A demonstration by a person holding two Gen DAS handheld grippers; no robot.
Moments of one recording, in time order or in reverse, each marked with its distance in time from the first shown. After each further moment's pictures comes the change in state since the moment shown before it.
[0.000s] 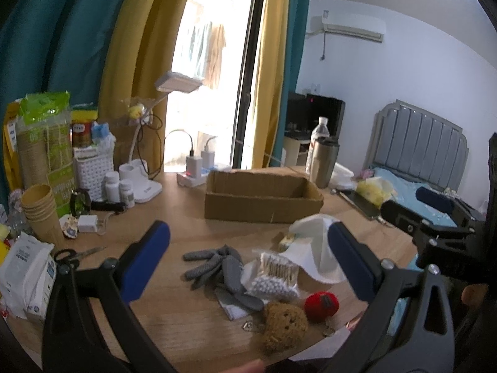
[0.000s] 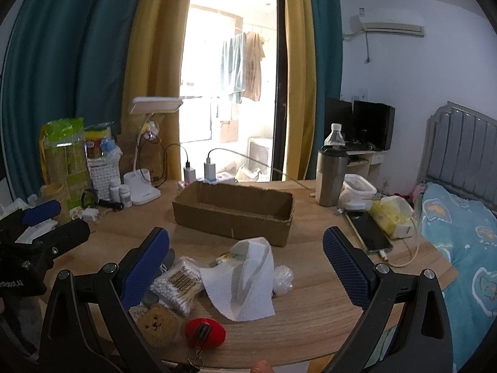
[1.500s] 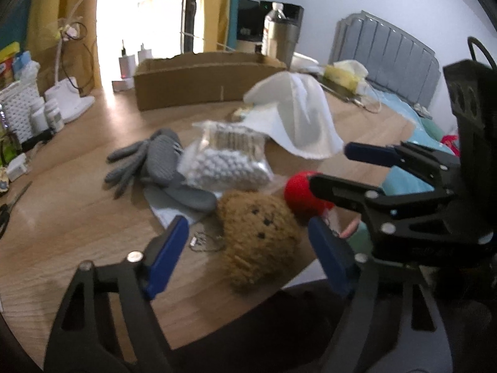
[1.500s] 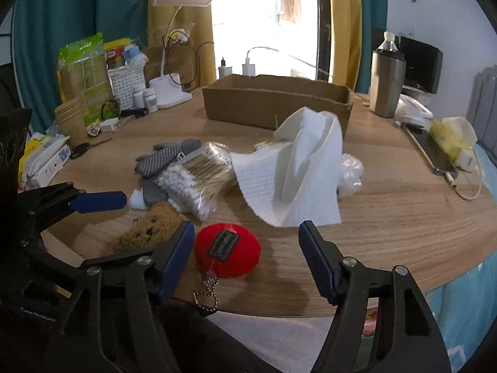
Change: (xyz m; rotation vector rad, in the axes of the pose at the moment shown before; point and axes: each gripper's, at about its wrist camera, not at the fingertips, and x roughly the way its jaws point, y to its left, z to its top) left arm 0.082 -0.026 -0.095 0.140 0.437 -0.192; right arm 0.069 0.015 -0.091 -0.029 0.357 0.205
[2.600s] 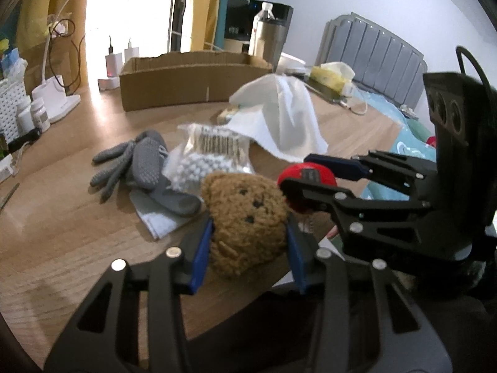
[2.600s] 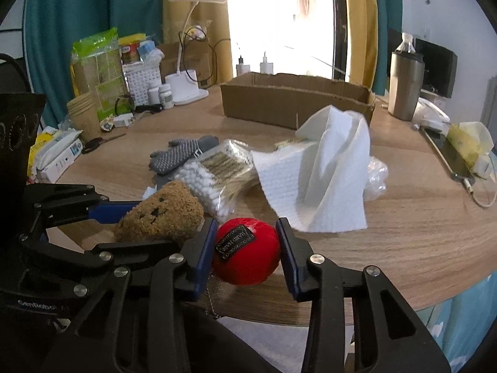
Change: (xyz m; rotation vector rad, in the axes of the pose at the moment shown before) left arm -0.001 0.000 0.004 -0.003 0.006 -0.081; right arm 0.006 0.007 0.001 -0.027 -0.016 0.062
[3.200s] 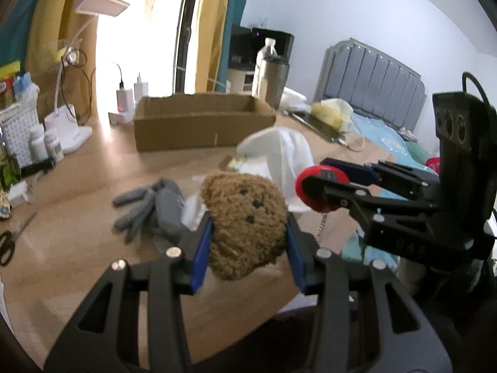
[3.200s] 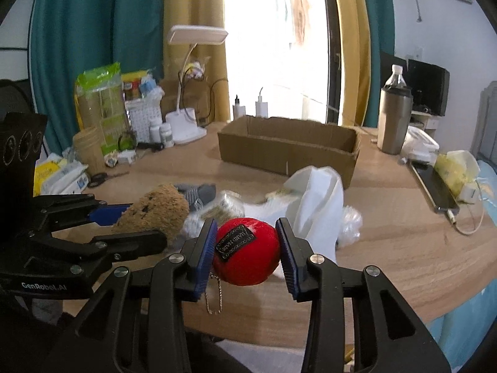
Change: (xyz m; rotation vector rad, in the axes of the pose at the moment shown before) left arm -0.034 0.007 0.026 -0.005 -0.136 0.007; right arm -0.033 -0.008 0.033 0.005 -0.132 -0.012
